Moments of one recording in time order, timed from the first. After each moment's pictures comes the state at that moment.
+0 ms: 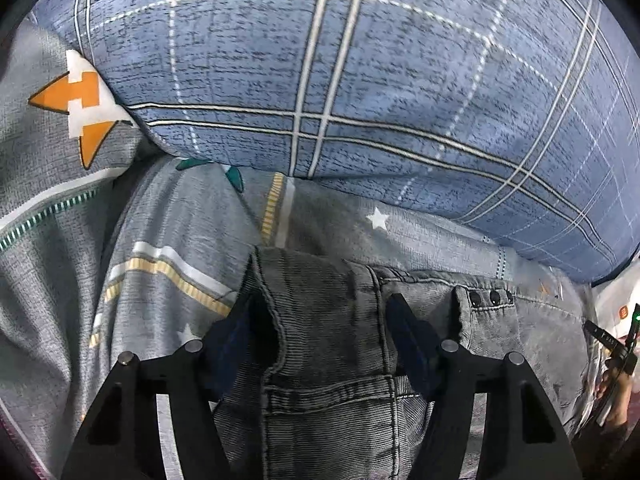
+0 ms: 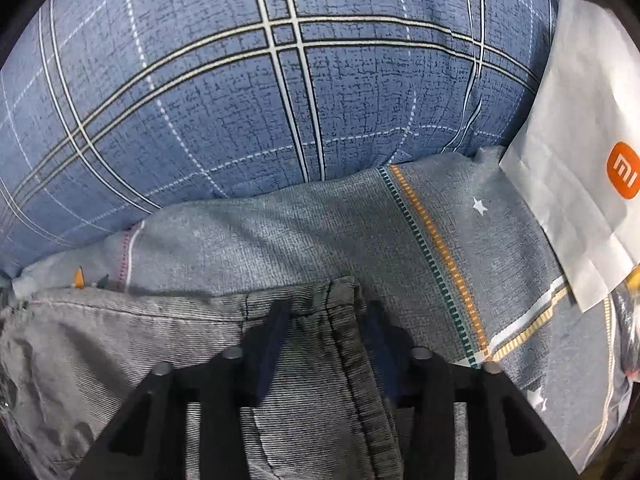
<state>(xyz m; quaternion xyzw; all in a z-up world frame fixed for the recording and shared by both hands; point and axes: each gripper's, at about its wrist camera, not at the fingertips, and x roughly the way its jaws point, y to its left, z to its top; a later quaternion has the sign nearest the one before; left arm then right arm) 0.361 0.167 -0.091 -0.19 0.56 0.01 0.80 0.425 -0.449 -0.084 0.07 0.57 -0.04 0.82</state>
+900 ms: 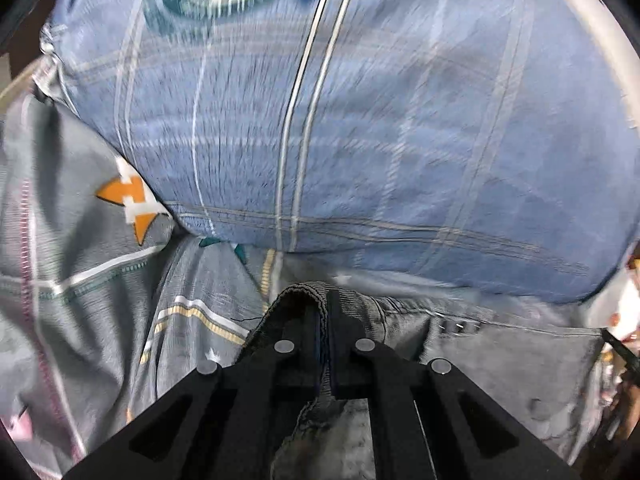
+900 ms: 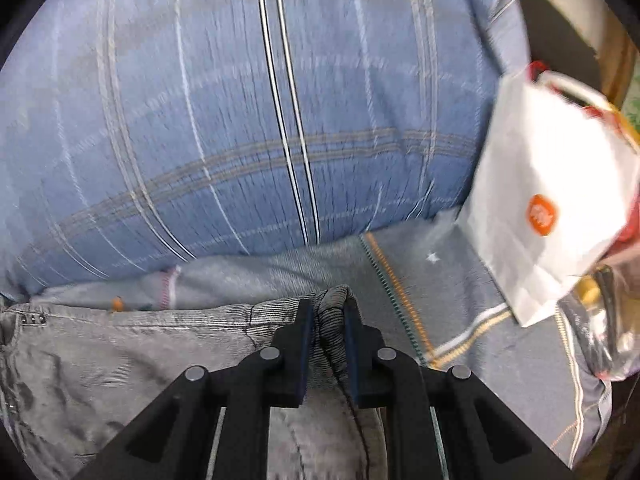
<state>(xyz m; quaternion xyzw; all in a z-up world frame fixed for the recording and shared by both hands) 0.341 0.146 0.027 -0.17 0.46 0.01 0.87 0.369 -0.437 0.021 0.05 0.46 -0.06 0.89</state>
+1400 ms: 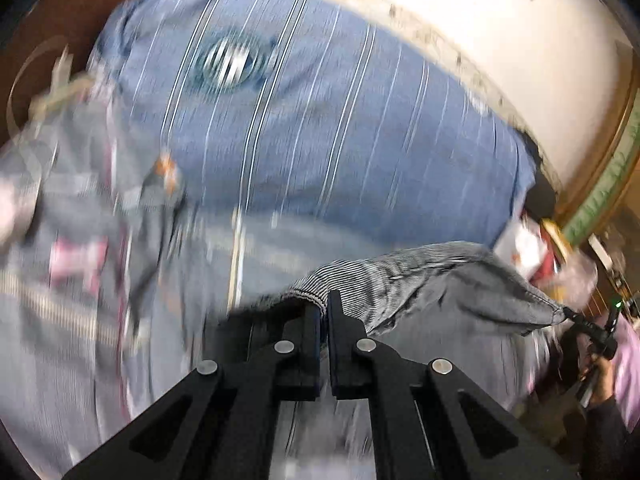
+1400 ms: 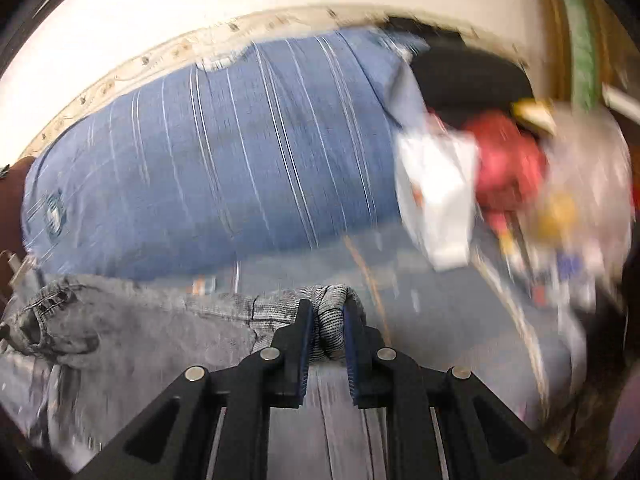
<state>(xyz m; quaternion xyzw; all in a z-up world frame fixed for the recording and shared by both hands) 0.084 0.156 0.068 -0.18 0.39 -0.11 0.90 0.082 -0.480 0.062 0.13 0.38 -0.03 0.92</state>
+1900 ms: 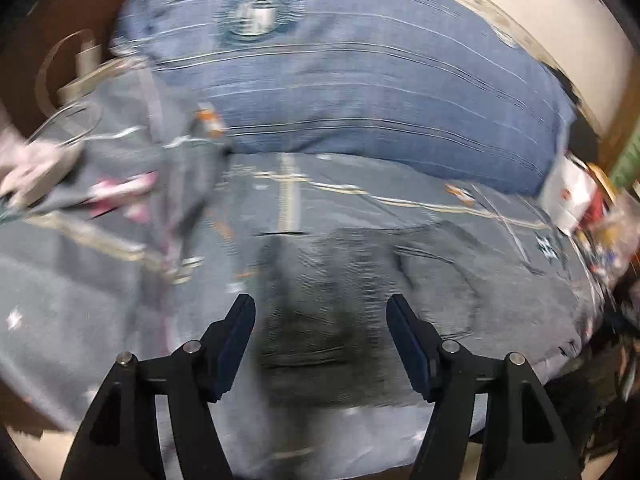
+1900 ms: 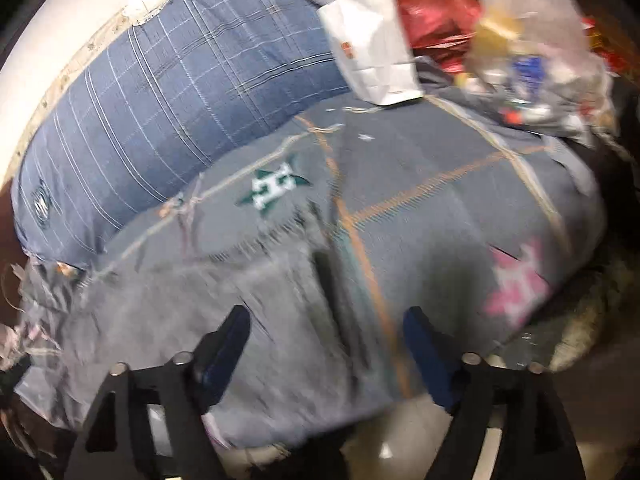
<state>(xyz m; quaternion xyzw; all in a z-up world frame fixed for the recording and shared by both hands) 0.073 0.122 0.032 -0.08 0.44 -0.05 0.89 0.092 -0.519 -0.017 0.23 0.47 -0.01 0.85</state>
